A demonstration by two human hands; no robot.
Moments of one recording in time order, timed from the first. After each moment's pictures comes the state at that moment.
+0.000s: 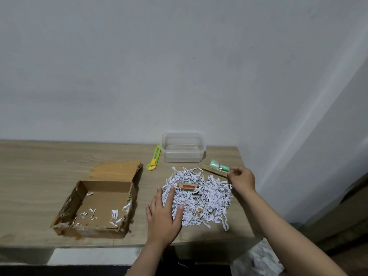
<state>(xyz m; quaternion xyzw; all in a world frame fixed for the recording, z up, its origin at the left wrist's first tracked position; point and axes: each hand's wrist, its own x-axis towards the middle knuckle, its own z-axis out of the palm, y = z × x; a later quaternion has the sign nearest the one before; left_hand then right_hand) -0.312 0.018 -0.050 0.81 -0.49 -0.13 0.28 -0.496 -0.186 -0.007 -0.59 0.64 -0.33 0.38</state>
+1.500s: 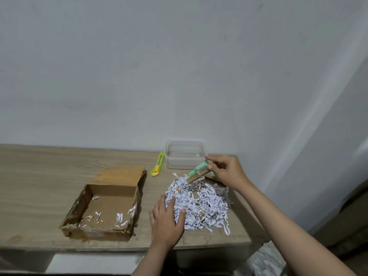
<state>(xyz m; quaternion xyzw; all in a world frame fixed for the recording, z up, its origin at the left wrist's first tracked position) -0.312 0.019 -0.051 0.82 -0.48 -0.13 0.28 -0.456 -0.139 0.092 -0.78 0.41 -0.31 0.36</state>
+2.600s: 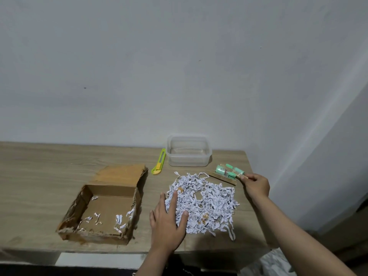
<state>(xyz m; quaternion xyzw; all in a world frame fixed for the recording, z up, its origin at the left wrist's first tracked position) -0.312 0.014 -0.051 0.83 -0.47 -0.13 0.27 -0.511 -0.210 -0.024 -0.51 0.67 -0.38 0.37</state>
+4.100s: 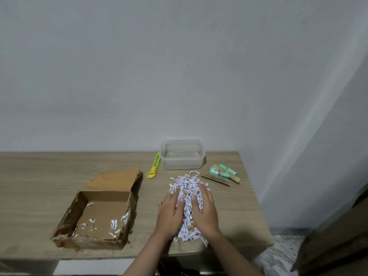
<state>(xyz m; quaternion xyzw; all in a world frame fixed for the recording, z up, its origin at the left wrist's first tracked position) -0.313 -0.024 -0.037 0.76 -0.48 -0.24 0.37 -0.427 -0.078 -0.044 -0.70 0.50 -0.33 0.39</state>
